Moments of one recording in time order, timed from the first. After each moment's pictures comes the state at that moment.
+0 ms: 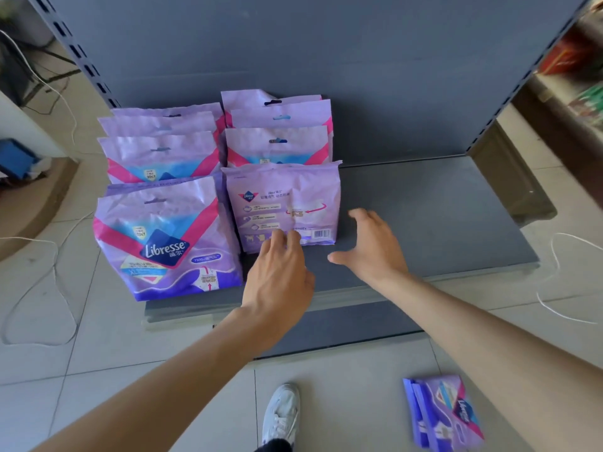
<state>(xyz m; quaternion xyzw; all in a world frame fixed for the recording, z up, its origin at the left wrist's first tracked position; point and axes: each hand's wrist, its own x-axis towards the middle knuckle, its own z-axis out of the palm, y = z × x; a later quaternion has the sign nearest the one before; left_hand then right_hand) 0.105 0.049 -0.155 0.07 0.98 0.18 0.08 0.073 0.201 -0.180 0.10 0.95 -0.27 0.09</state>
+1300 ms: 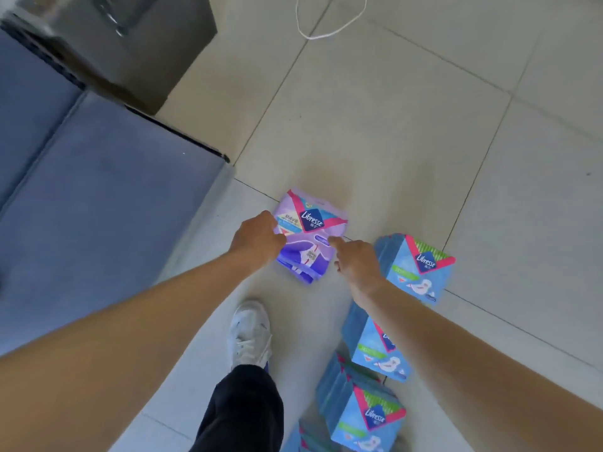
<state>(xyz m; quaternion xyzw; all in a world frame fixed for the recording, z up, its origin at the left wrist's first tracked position) 0.272 0.409 -0.500 0.30 0.84 0.01 0.45 0.427 0.454 -0.534 0.73 0.38 -0.56 0.02</state>
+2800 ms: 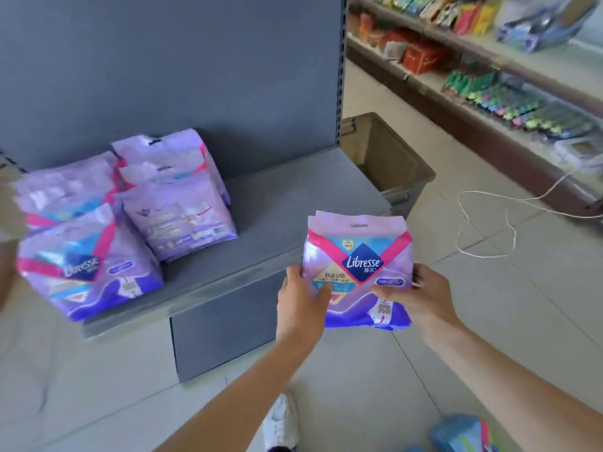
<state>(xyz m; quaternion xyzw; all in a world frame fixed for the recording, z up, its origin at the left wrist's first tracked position) 0.255 0.211 -0.155 -0.01 0.87 0.48 0.15 0.309 0.385 -0.187 0.38 0.65 -0.65 -0.07</state>
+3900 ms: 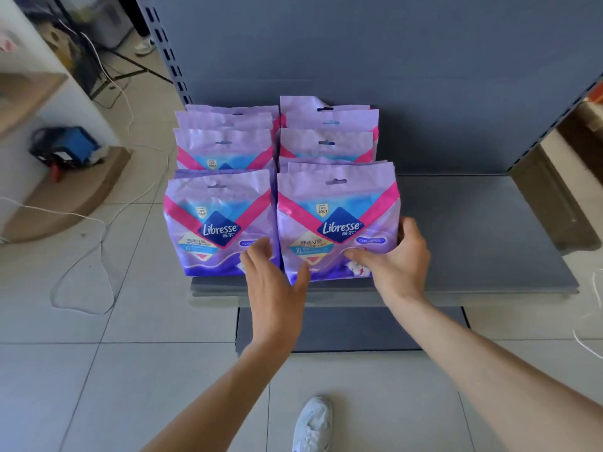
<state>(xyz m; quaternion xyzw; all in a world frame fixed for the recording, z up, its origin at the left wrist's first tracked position) 0.148 0.009 -0.182 -0.16 0.86 0.46 -0.11 0.103 0.165 -0.184 0.16 0.80 -0.57 -0.11</state>
